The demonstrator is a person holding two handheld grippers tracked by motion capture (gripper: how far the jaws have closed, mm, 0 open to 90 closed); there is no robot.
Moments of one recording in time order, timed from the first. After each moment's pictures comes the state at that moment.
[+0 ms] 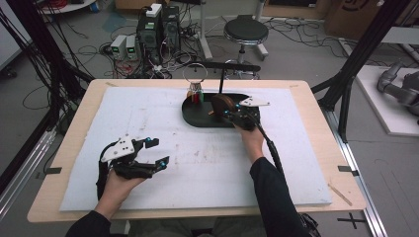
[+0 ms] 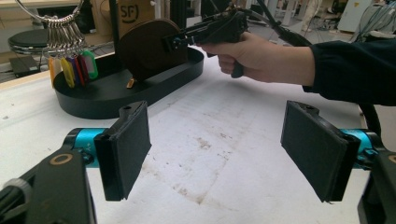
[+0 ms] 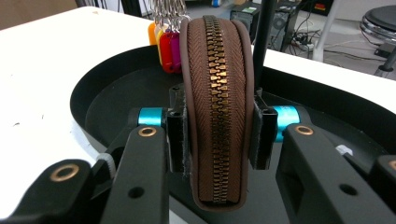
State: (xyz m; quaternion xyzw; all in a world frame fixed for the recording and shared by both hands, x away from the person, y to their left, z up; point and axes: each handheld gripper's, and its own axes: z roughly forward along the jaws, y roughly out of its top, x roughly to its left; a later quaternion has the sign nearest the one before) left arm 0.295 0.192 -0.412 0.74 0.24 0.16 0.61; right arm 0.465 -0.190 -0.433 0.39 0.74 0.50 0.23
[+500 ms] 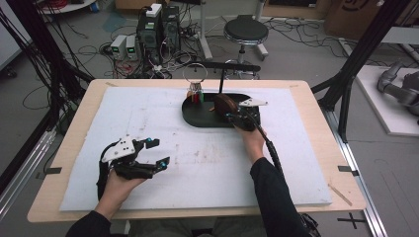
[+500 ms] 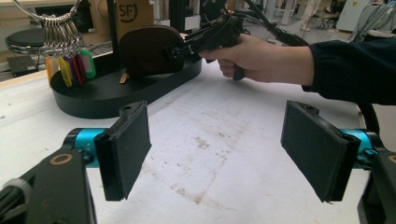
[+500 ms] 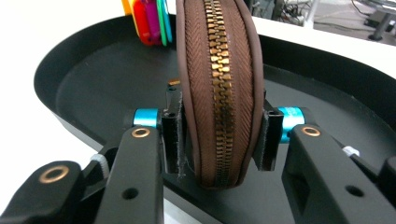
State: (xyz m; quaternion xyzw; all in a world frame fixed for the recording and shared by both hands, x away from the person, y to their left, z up) left arm 0.295 0.191 -0.413 0.74 0.24 0.15 0.61; right arm 0.469 -0.193 -0.441 0.42 0.75 0.45 0.22
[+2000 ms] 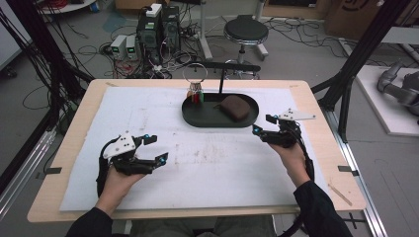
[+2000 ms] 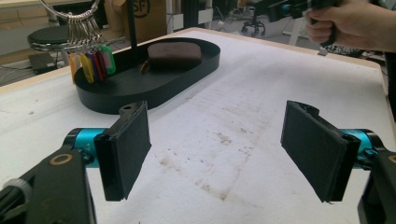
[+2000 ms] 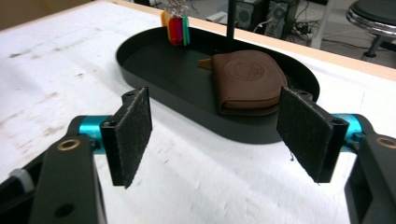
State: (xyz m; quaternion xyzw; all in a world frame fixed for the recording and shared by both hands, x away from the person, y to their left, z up) left arm 0.305 0.195 -0.413 0.75 0.25 0.18 0.59; right arm 0.377 -0.285 -0.389 0.38 0.76 0.49 0.21
